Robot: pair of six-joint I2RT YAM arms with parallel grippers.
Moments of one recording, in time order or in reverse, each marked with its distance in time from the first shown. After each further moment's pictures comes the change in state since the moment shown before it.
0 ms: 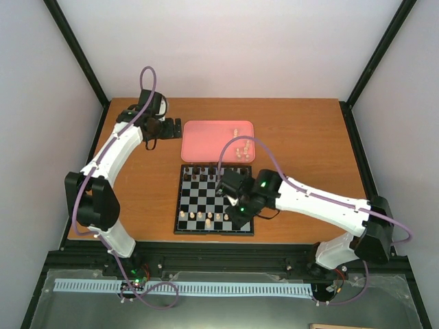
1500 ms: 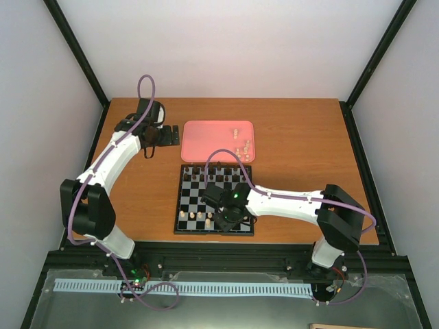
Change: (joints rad) left arm 0.000 -0.091 -0.161 0.072 -0.042 -0.010; right arm 0.067 0.236 -0.136 0.306 0.132 0.067
